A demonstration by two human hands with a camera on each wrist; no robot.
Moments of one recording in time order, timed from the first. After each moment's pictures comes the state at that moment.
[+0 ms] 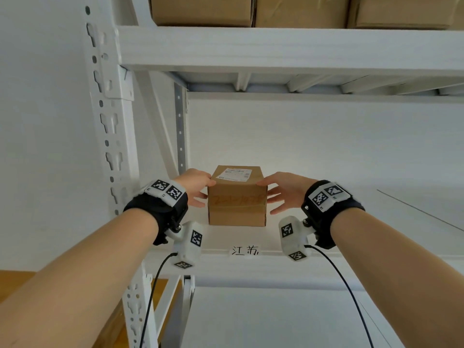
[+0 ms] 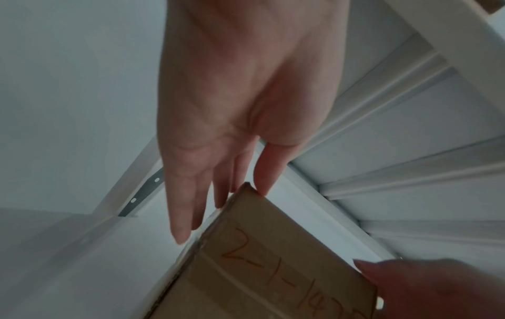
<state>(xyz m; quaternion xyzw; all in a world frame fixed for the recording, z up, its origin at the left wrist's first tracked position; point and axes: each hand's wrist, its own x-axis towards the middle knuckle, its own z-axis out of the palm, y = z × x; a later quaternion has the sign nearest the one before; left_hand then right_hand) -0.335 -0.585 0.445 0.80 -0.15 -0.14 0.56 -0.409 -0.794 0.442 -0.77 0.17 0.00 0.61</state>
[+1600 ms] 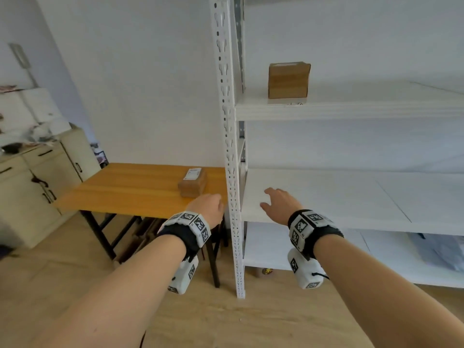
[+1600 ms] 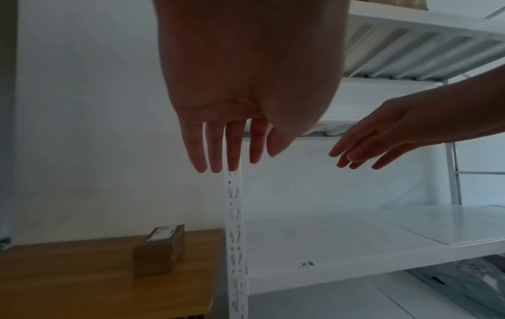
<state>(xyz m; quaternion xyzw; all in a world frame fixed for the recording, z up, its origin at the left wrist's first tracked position) -0.630 -0.317 0.184 0.97 -0.23 0.02 0.09 -0.689 -0.513 0.184 -0.98 0.10 -0.02 0.20</state>
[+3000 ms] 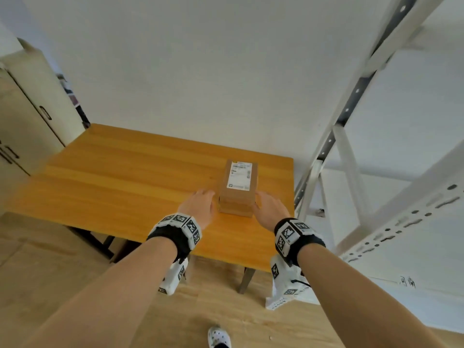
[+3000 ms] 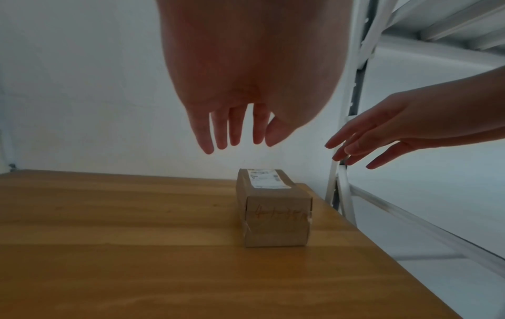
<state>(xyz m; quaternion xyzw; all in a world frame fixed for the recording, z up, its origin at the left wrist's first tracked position) -0.161 -0.156 0.046 0.97 -0.19 -0.10 0.12 -0.207 -0.343 0.034 -0.96 0.11 0.06 0.25</state>
